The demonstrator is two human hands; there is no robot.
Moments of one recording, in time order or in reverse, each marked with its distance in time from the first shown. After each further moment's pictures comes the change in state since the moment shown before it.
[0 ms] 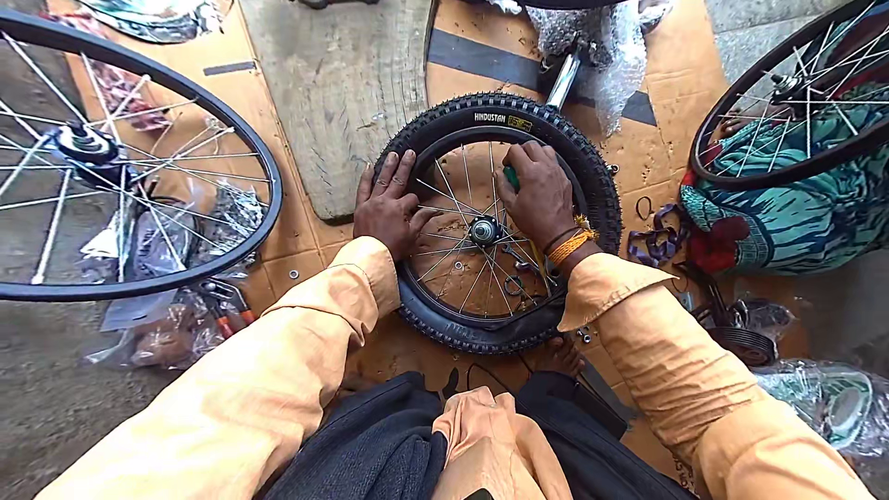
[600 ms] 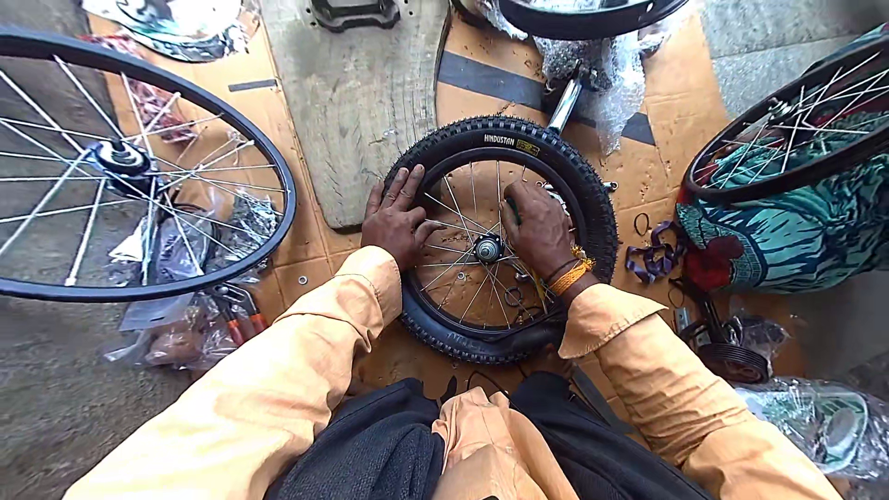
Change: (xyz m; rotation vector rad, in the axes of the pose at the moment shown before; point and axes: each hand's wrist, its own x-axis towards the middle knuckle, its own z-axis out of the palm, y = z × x) left_hand -0.001 0.002 -0.005 -0.004 -0.028 0.006; right_hand -0.022 0.002 0.005 0.040 -0.034 -0.061
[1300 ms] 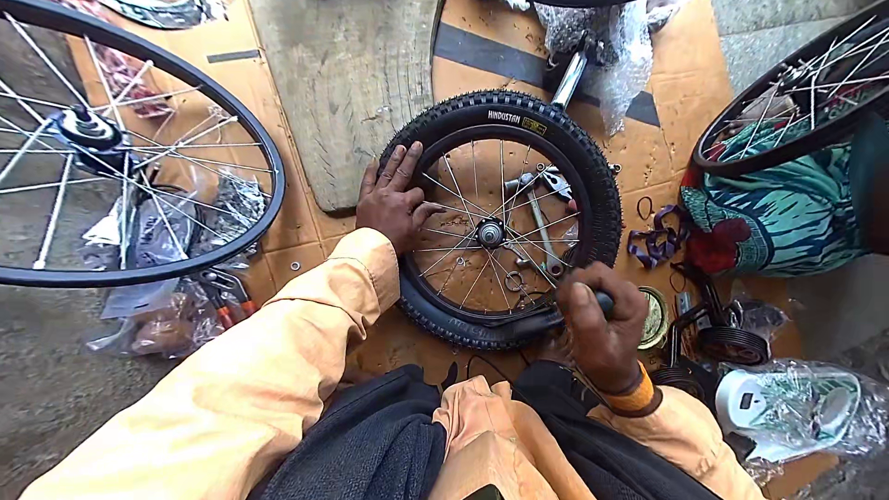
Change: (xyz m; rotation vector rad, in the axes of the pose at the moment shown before) left_hand 0.001 0.000 -0.002 -0.028 0.007 0.032; right_hand -0.134 -0.057 -0.087 0.993 0.263 -0.029
